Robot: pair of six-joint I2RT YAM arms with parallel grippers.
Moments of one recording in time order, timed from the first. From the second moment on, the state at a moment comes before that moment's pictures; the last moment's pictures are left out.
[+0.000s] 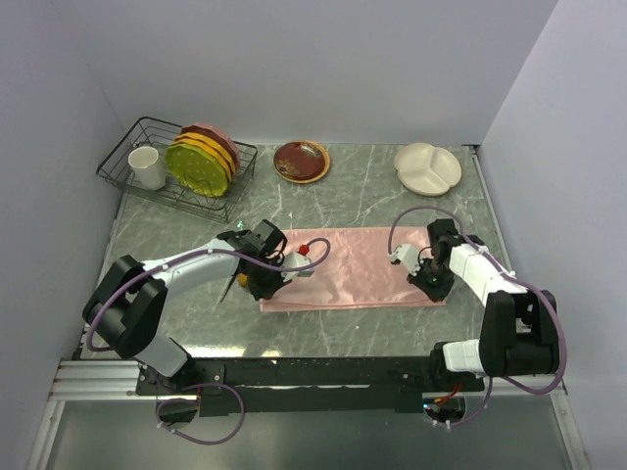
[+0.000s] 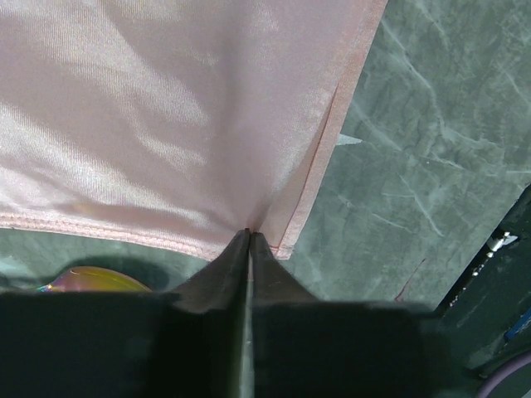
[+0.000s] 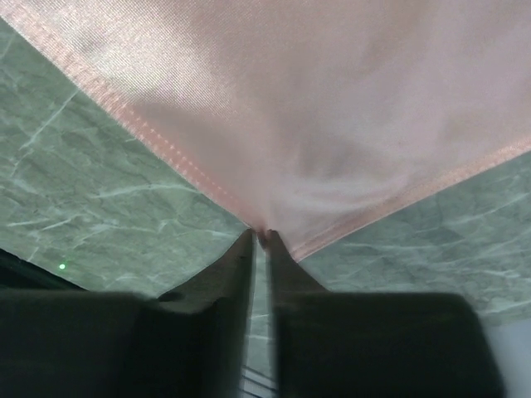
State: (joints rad) left arm -0.68 1.54 0.92 -0.66 0.28 0.53; right arm 0.03 1.33 0.73 -0.86 -0.09 -0.95
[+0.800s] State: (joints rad) left arm -0.32 1.66 1.22 -0.61 0.41 0.24; right arm 0.03 1.66 1.30 -0.92 -0.35 -0.52
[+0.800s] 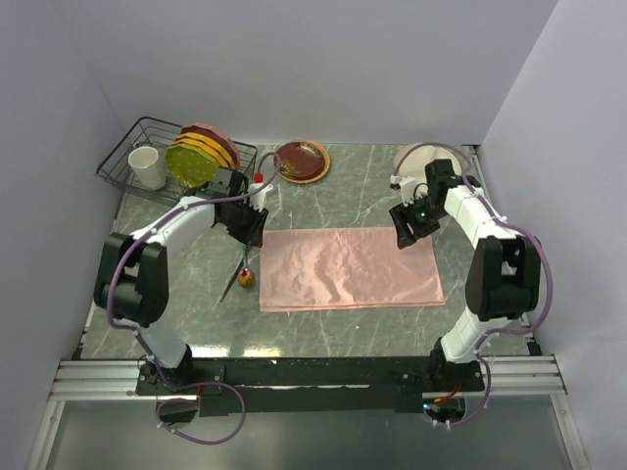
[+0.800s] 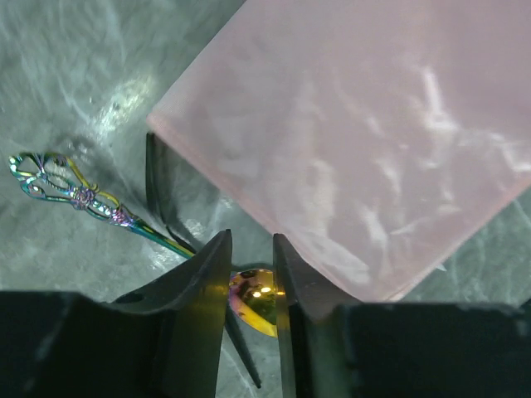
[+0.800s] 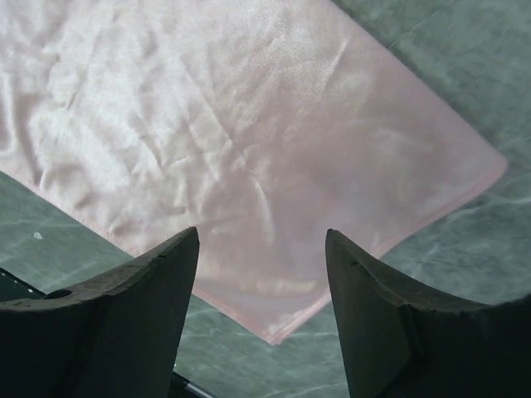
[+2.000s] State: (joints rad) left arm -0.44 1.92 1.32 -0.62 0.39 0.32; right arm 0.06 1.66 1.00 -0.83 -0.23 -0.44
